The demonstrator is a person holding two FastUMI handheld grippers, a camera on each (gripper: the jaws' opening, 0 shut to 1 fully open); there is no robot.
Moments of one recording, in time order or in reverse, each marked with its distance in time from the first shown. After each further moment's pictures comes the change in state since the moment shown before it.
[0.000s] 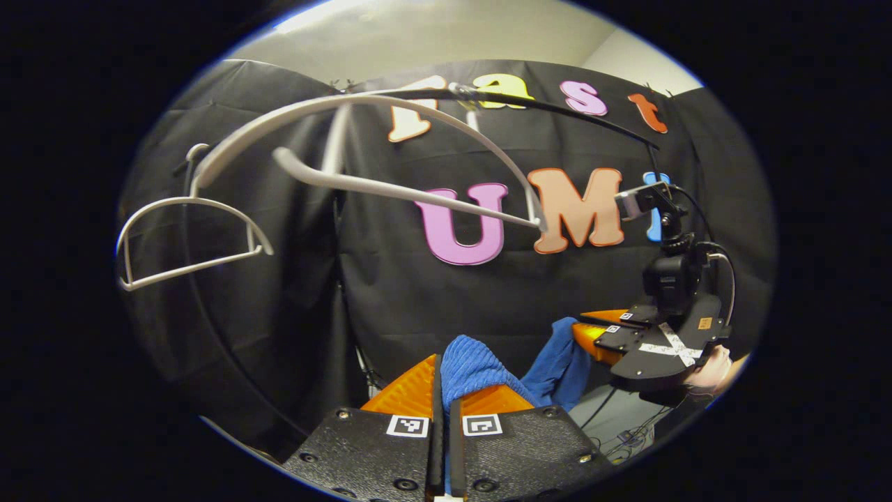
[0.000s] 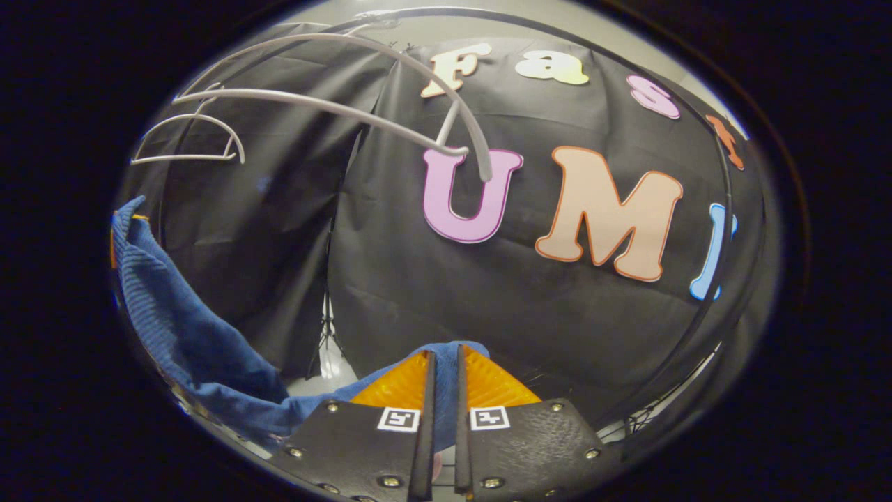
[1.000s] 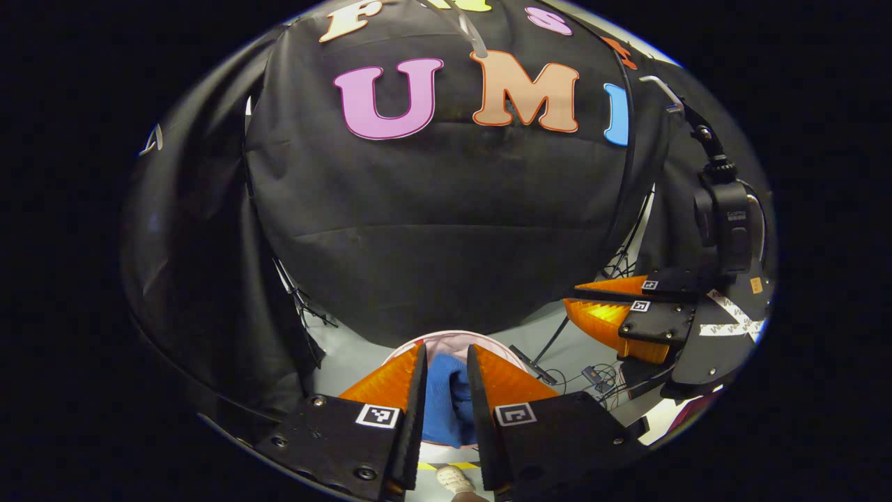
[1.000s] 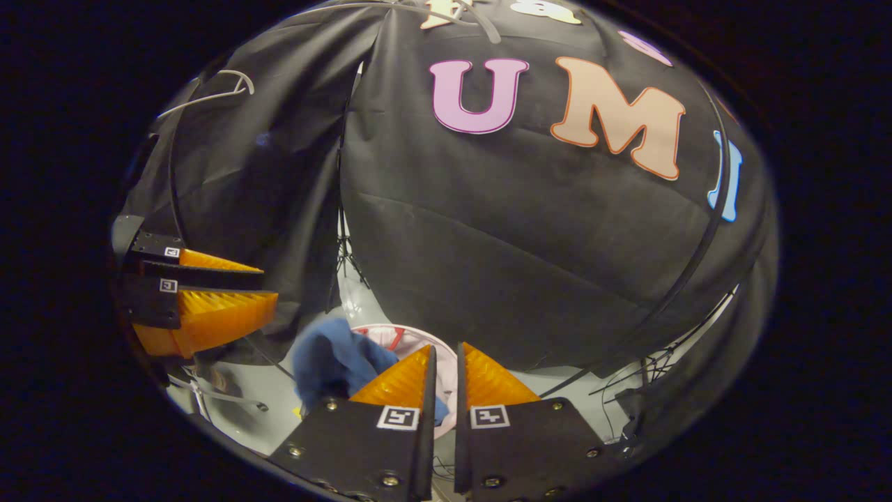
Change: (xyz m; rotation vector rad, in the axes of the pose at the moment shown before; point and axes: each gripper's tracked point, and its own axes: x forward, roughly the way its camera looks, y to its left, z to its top) left arm 0.060 -0.070 -0.179 0.008 0.411 -0.248; right arm -0.030 0.015 -0.163 0.037 0.324 0.044
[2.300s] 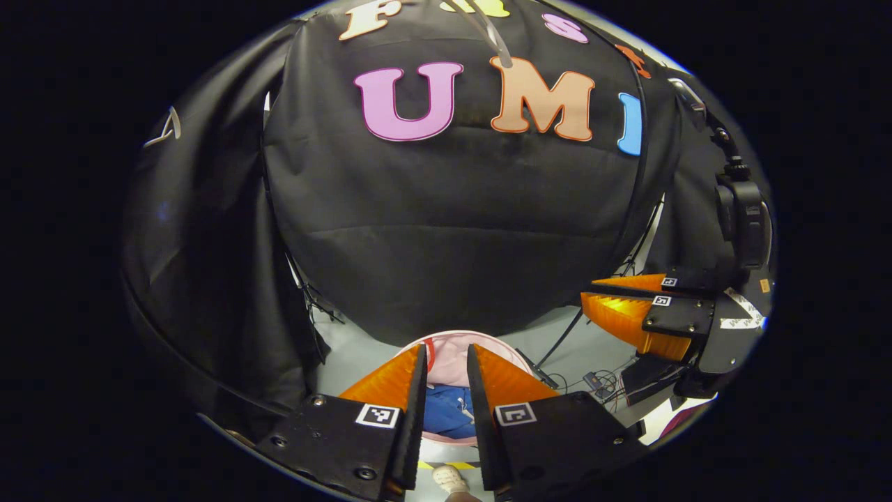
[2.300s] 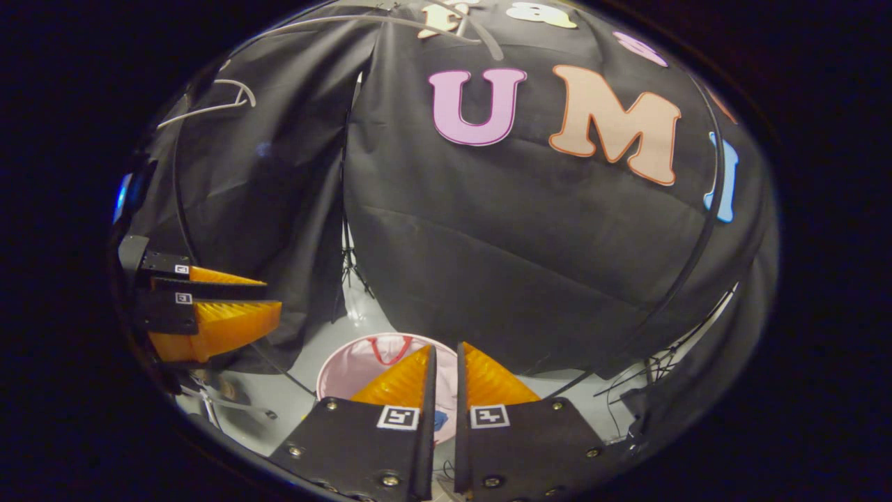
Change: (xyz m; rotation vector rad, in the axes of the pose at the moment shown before) left arm -0.004 0.017 -0.001 -0.046 -0.042 0.045; right arm -0.021 0.007 0.028 0.024 -0.061 0.006
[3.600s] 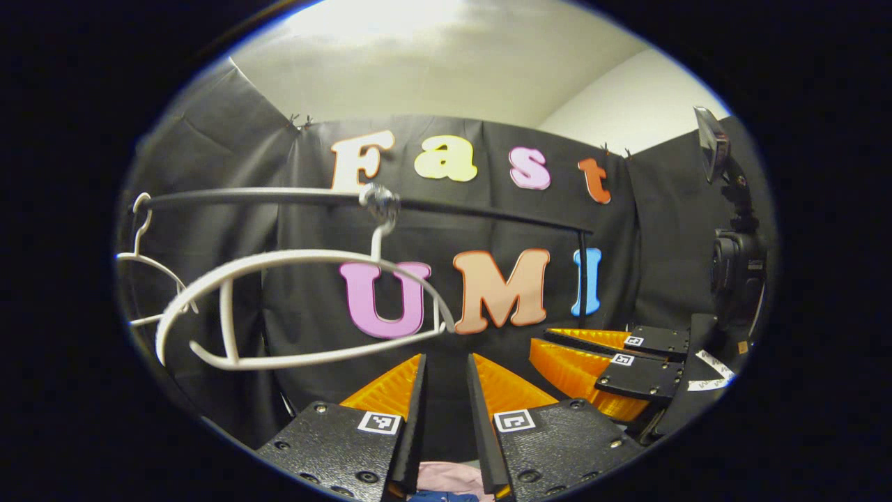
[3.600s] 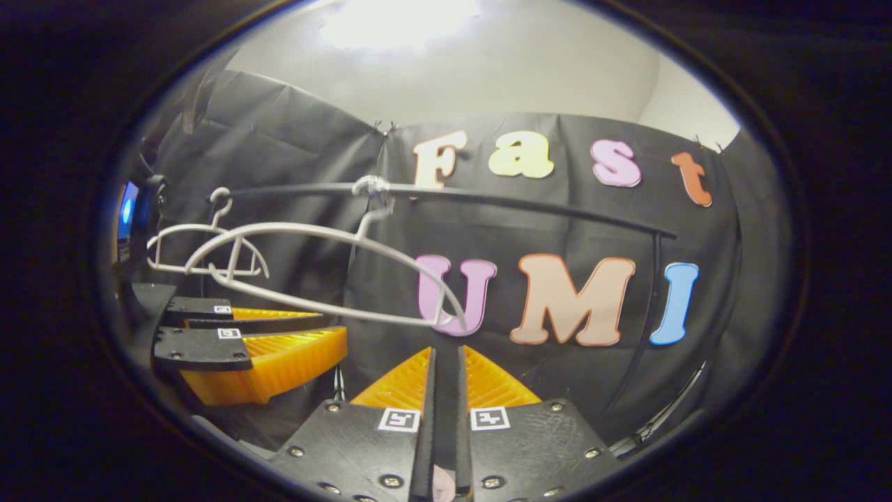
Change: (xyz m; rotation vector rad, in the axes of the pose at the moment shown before) left arm -0.184 -0.057 0.273 0.029 -0.713 -0.079; right arm -0.193 -0.024 0.275 0.054 -0.673 -0.065
